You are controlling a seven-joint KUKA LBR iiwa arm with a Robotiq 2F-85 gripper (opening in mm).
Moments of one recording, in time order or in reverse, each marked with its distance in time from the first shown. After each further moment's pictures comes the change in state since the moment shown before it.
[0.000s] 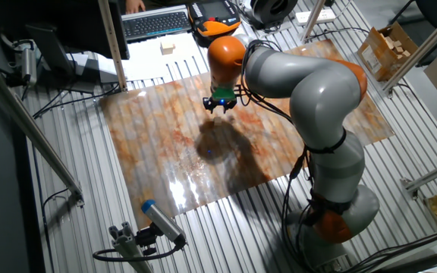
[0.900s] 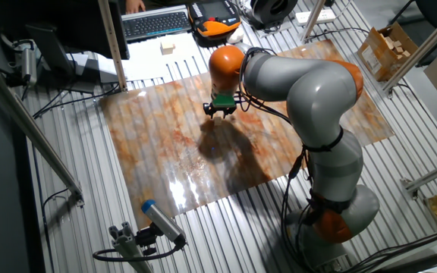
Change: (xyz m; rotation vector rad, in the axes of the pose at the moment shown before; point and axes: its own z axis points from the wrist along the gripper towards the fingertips) arm 0.004 -0.002 0.029 -0.007 -0.007 0.001
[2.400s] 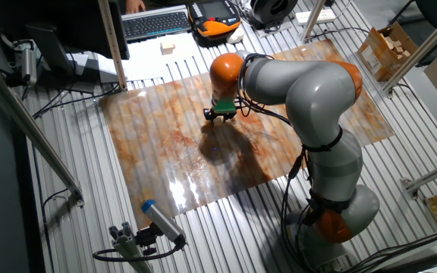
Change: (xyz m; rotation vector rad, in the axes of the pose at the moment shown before) arm 0.011 -0.002 0.019 -0.009 0.003 -0.033
